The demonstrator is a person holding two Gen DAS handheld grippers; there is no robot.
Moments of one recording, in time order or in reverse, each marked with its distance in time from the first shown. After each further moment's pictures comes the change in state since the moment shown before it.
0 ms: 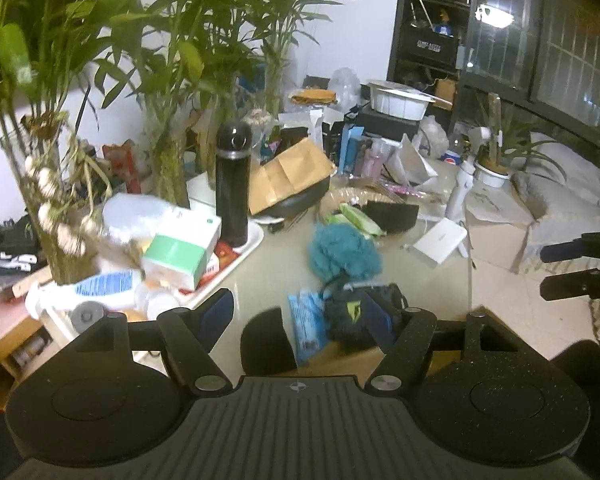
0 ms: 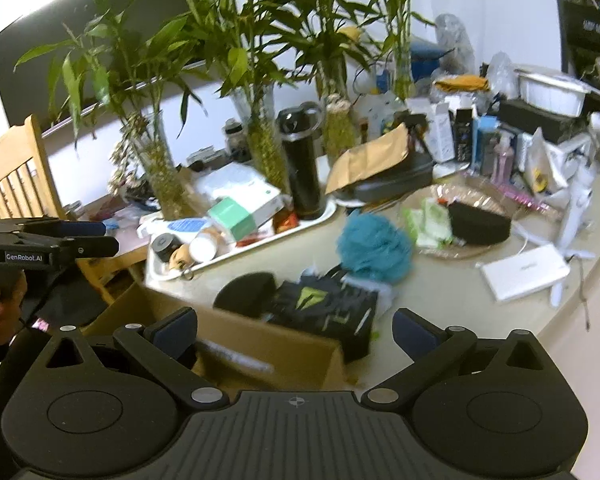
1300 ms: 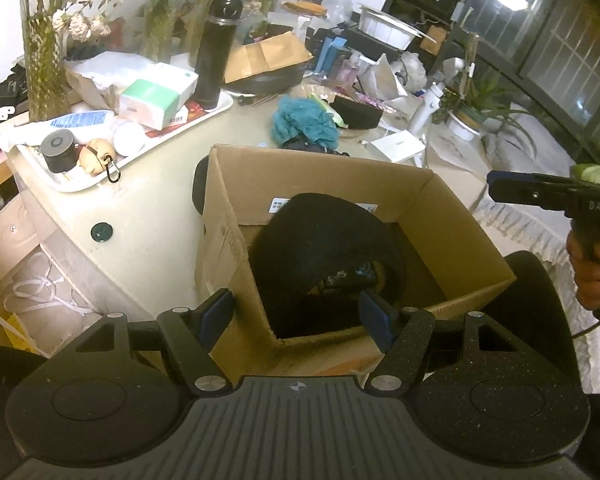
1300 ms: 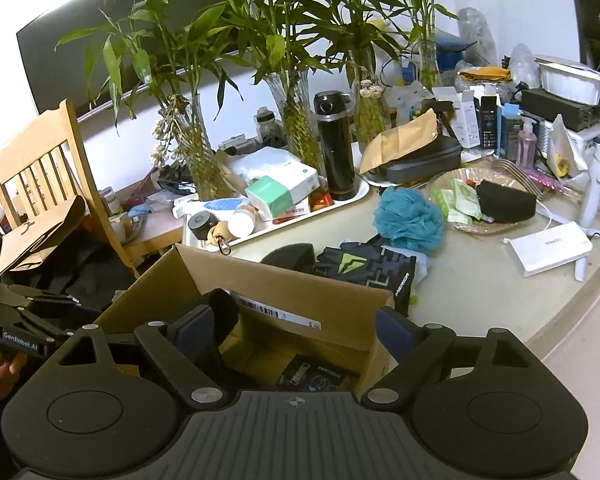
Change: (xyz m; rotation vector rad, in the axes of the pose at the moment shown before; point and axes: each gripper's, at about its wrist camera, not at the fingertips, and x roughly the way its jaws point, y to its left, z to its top) left arm -0.039 -0.004 -0.103 -0.174 0.251 -0.154; right arm -0.020 0.028 -0.045 -0.012 0.013 0.085
